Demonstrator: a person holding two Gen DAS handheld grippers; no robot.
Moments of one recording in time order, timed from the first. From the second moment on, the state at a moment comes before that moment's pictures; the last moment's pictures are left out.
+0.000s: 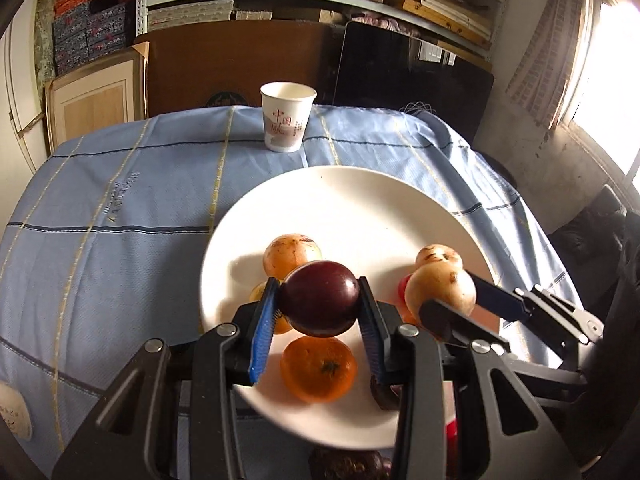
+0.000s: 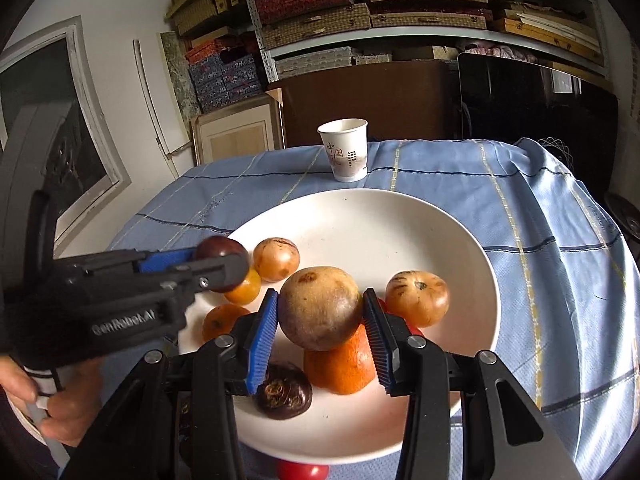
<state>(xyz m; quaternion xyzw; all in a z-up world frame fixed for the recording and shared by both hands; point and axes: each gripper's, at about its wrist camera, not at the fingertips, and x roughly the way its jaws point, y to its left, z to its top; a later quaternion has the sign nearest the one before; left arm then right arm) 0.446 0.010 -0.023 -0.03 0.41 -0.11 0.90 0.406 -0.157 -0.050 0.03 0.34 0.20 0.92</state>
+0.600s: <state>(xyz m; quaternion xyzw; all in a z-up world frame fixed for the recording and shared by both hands) 0.331 0.044 0.022 -0.03 0.33 -0.07 0.94 0.321 -0.203 -0.022 0.05 0.30 0.20 0.93</state>
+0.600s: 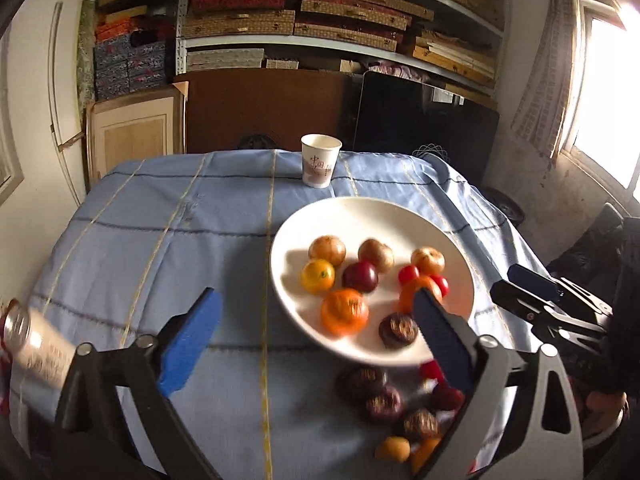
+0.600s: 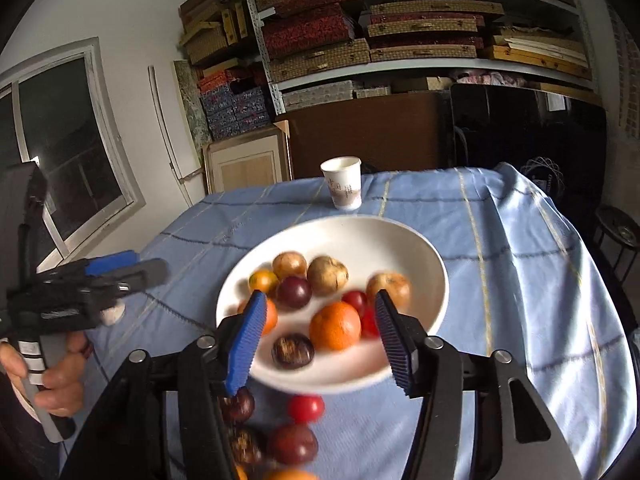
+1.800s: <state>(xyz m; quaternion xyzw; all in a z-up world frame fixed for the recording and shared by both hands) 0.249 0.050 -0.042 -0.04 0.38 -0.04 0.92 0.271 -0.188 -0.091 0.01 0.42 0.23 0.88</state>
